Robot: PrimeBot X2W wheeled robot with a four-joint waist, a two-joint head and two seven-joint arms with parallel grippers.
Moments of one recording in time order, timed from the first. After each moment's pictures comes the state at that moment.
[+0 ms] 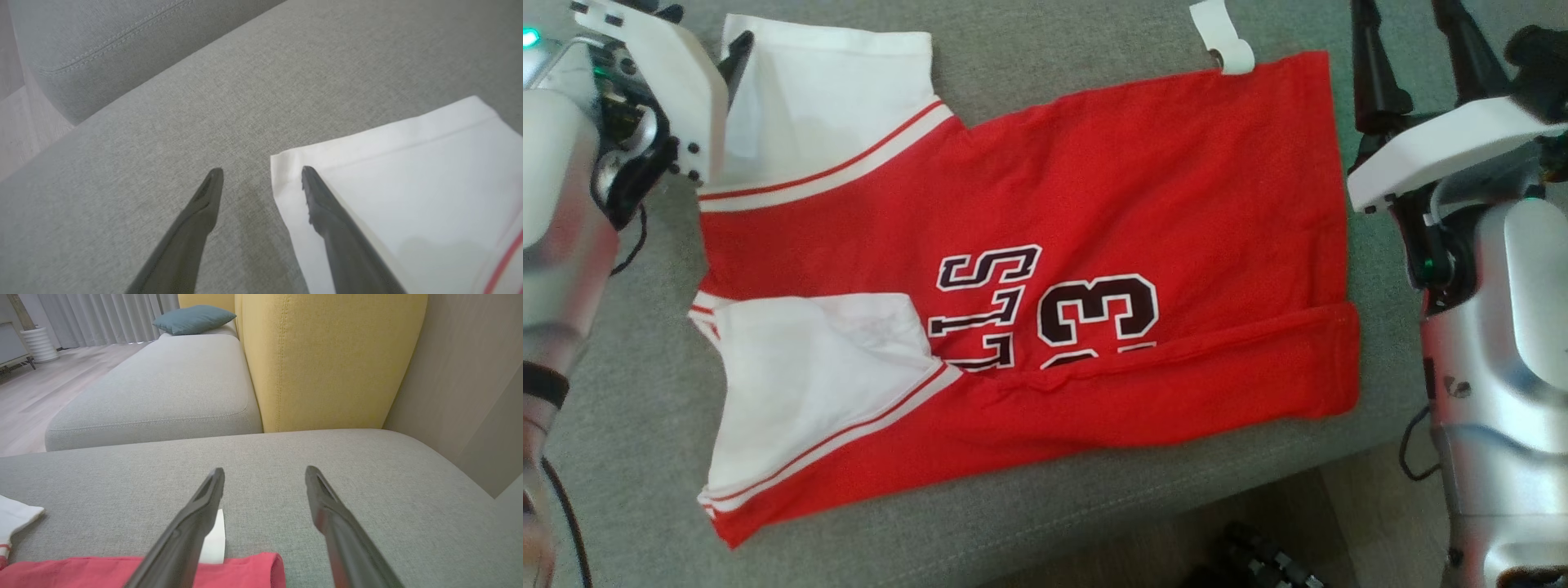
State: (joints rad) left arm -1.09 0.44 -0.74 0.81 -0.53 -0.13 0.26; right arm -0.65 -0.10 0.02 0.32 0.19 0.13 0.09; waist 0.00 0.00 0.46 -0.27
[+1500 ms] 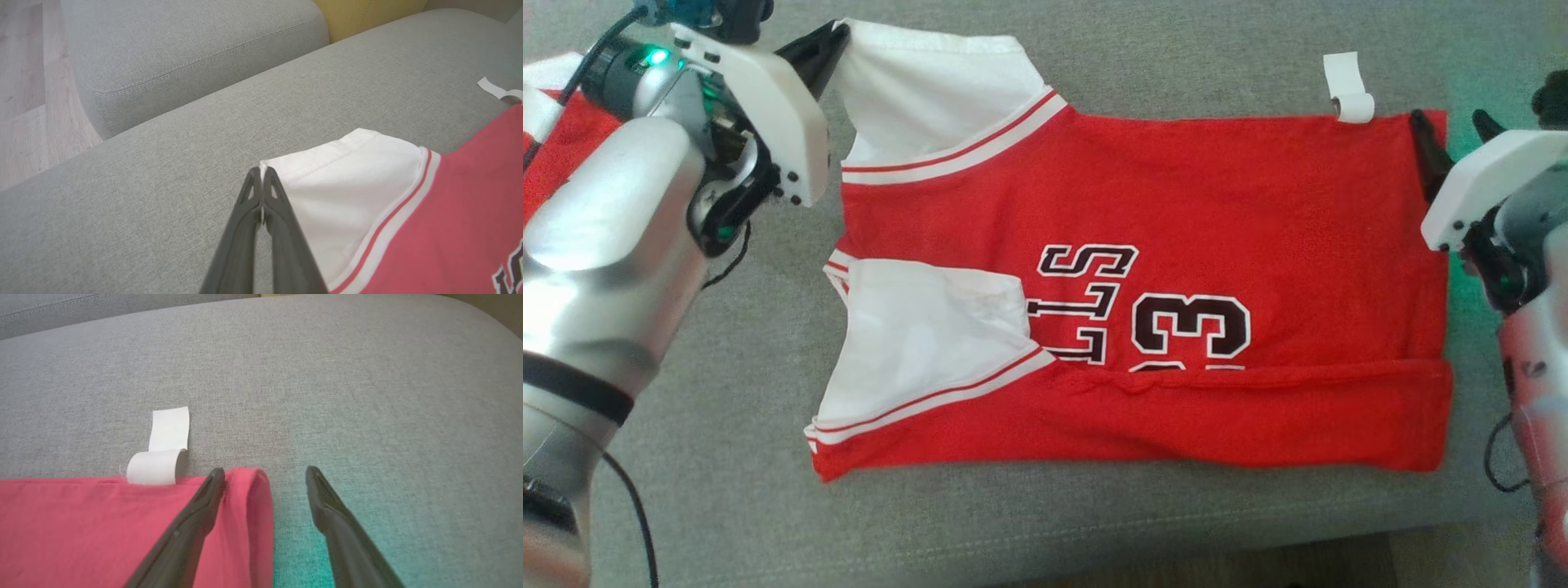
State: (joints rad) left arm -1.09 0.41 -0.96 0.73 -0.78 -0.12 0.06; right arm -0.73 -0.27 0.02 0.75 0.26 0.13 0.29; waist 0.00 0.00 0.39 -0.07
